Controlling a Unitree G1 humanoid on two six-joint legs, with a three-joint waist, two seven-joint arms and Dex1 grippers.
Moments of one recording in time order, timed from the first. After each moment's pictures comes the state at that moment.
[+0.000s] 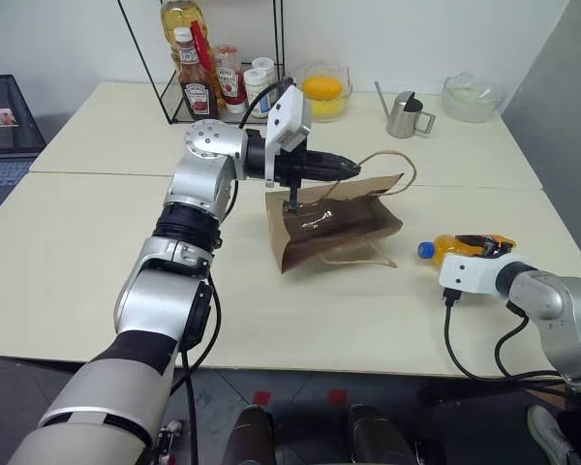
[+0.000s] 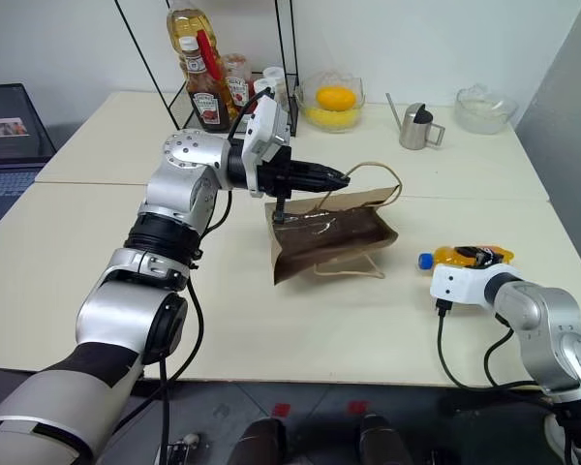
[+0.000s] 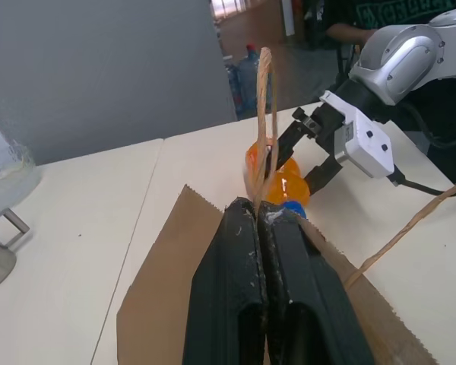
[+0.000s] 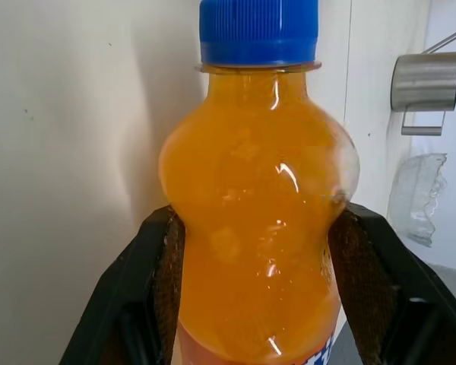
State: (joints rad) left arm -1.22 0.34 -0.10 0.76 -0.22 0.00 -1.44; right arm -0.18 -0.86 0.07 -0.23 -0.59 0.20 0.68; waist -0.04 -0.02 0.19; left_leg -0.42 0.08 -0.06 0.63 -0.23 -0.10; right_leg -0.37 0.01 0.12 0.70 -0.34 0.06
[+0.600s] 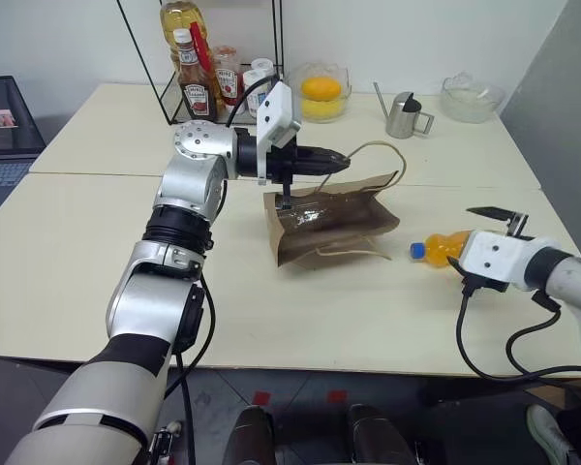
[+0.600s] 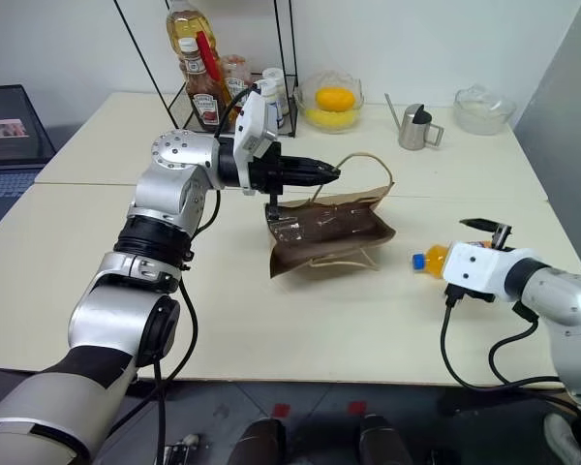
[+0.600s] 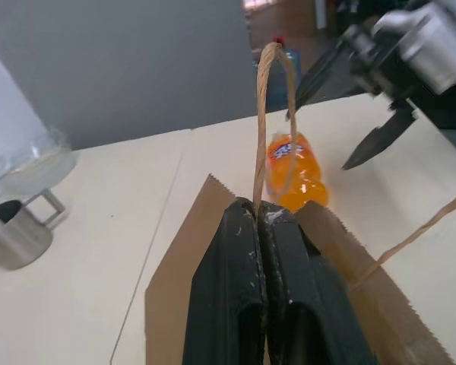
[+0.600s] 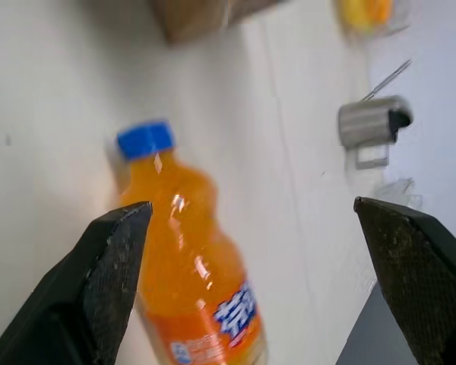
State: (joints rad) left arm -1.21 0.37 -0.09 0.77 -0.21 0.00 -1.35; right arm -0.15 -0.89 -0.19 -0.56 -0.23 0.33 0.89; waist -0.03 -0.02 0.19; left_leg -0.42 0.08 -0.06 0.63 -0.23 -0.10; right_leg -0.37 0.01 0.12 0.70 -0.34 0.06
